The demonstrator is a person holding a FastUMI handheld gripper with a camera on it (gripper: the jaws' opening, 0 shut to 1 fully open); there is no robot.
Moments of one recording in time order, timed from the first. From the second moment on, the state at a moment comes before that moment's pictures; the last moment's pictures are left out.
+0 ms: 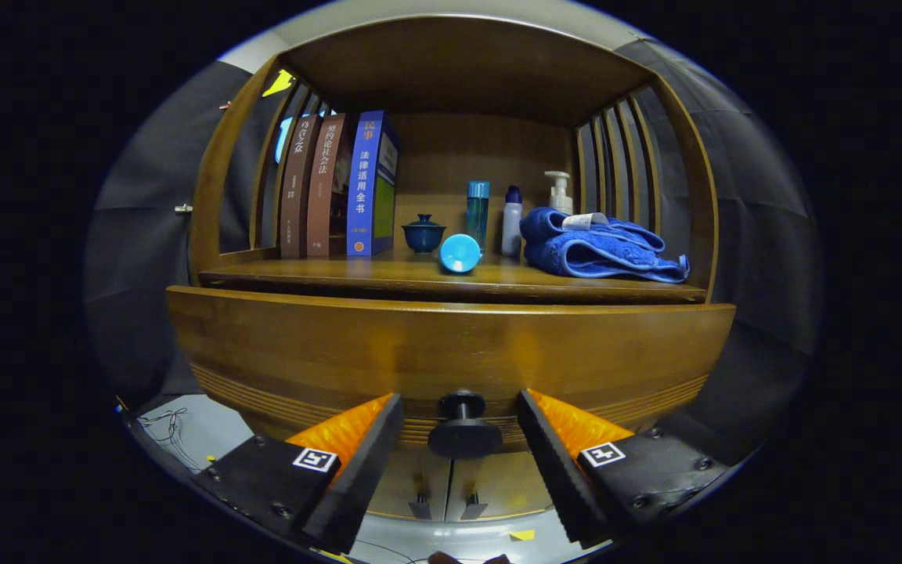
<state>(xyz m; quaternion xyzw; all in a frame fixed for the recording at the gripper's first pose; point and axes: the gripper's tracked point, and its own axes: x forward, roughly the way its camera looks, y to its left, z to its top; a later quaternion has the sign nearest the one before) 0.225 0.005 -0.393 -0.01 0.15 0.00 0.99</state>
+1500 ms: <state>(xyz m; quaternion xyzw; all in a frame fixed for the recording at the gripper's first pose) 0.158 0.014 -0.190 0.01 0.03 0.04 1.00</state>
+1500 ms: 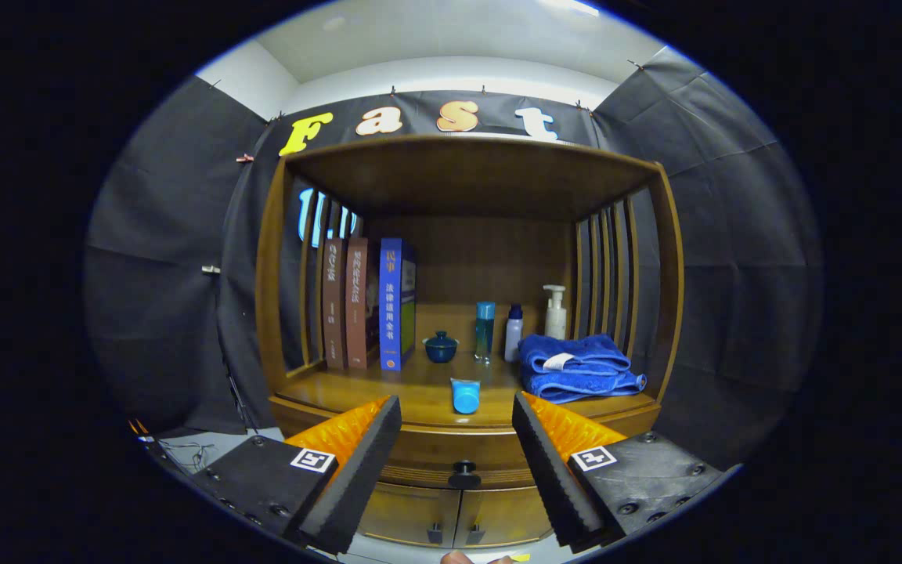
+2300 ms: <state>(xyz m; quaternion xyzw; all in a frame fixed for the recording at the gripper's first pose) 0.047 0.039 -0.062 0.03 0.02 0.04 1.00</state>
